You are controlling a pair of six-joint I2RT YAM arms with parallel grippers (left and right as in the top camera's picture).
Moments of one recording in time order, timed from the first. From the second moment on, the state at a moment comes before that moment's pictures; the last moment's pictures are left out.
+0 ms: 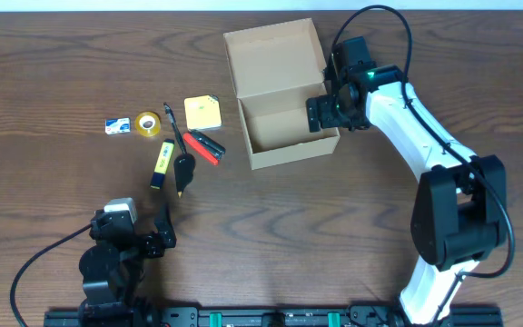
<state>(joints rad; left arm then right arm) 0.07 0.01 0.15 -0.57 0.12 -0.15 0.27 1.96 1.51 -0.83 -0.03 0.17</state>
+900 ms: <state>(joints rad) 0.07 0.01 0.15 -0.57 0.12 -0.15 0.27 1.96 1.51 -0.82 -0.03 0.10</state>
